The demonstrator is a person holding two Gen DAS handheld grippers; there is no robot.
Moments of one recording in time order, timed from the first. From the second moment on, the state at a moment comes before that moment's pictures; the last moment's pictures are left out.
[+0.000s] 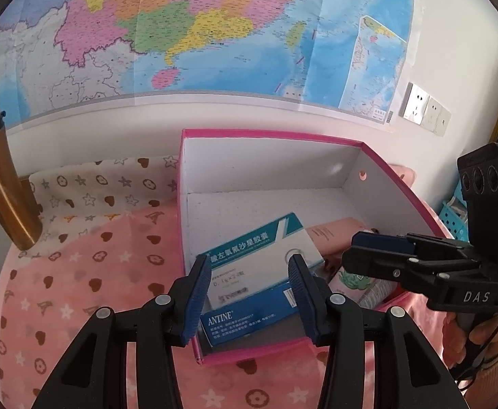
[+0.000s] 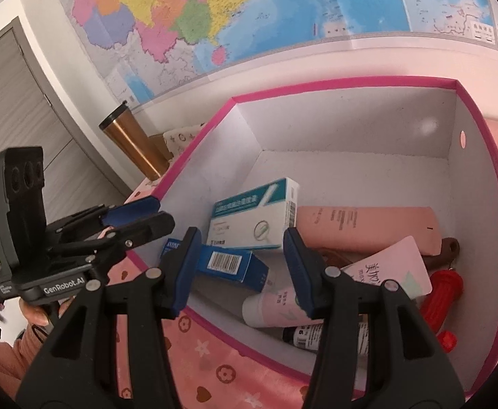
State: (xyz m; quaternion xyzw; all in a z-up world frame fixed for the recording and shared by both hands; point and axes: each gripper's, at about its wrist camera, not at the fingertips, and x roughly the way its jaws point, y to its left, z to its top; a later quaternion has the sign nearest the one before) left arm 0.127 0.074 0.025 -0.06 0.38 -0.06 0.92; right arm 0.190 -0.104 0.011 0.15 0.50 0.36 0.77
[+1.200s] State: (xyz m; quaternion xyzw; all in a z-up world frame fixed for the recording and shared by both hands) left arm 0.021 0.012 0.011 -0.05 0.36 -0.04 0.93; right arm 0.057 -0.167 0.032 0.08 0.44 0.24 0.86
